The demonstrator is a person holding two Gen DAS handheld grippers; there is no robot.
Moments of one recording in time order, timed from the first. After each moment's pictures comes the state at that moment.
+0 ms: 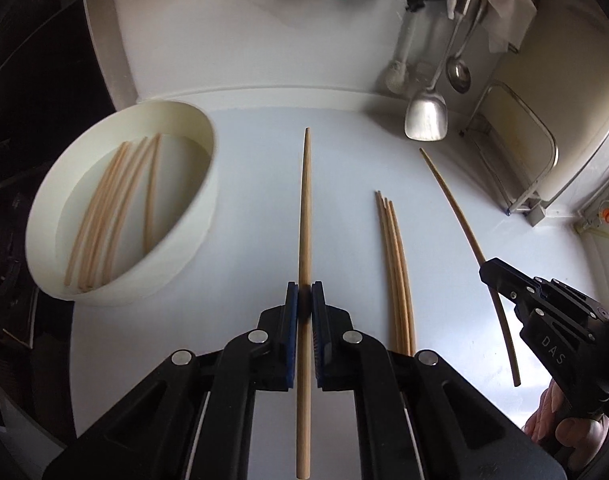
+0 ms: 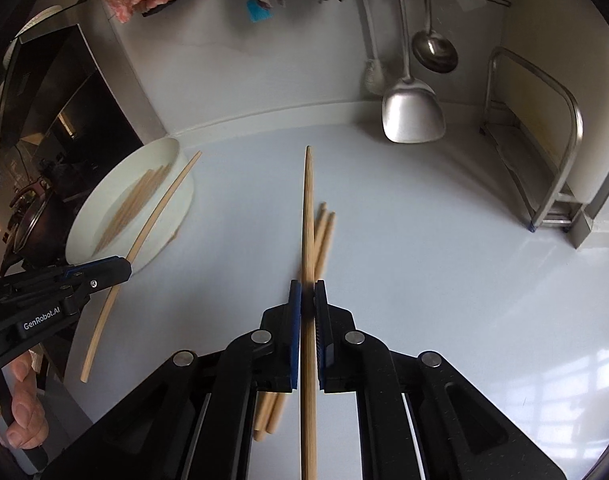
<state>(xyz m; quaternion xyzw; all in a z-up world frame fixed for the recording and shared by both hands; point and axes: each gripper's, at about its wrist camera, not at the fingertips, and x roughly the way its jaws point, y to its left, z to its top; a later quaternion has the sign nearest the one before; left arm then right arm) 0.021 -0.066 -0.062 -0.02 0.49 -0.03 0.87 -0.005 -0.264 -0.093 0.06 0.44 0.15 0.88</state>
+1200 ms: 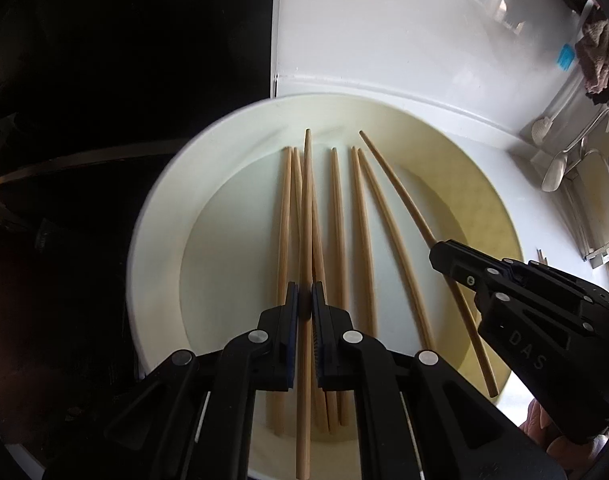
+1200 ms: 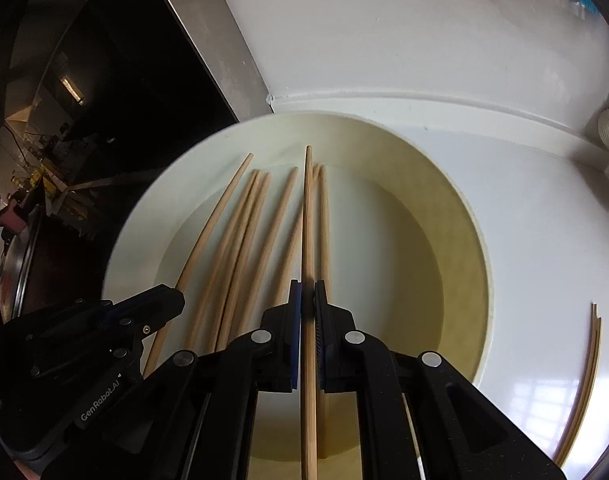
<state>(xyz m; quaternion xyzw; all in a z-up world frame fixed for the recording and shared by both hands) 0.145 0.182 -0.104 -0.04 0.54 -0.03 0.84 0.150 0.047 -0.116 0.05 0.53 0.17 0.83</state>
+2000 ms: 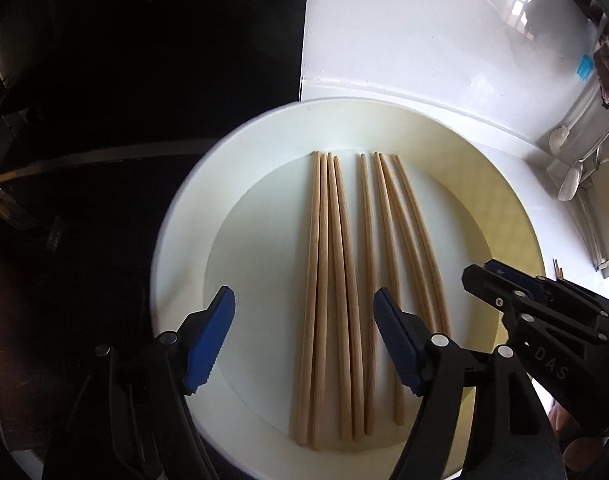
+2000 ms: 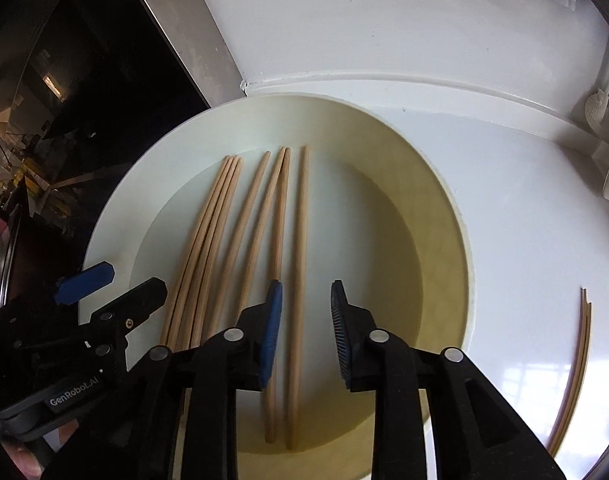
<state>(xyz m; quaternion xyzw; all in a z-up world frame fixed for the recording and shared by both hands) 0.146 0.195 -0.103 -0.03 0.53 0.00 0.85 0.148 0.038 -0.121 0.04 0.54 0.15 0.83</state>
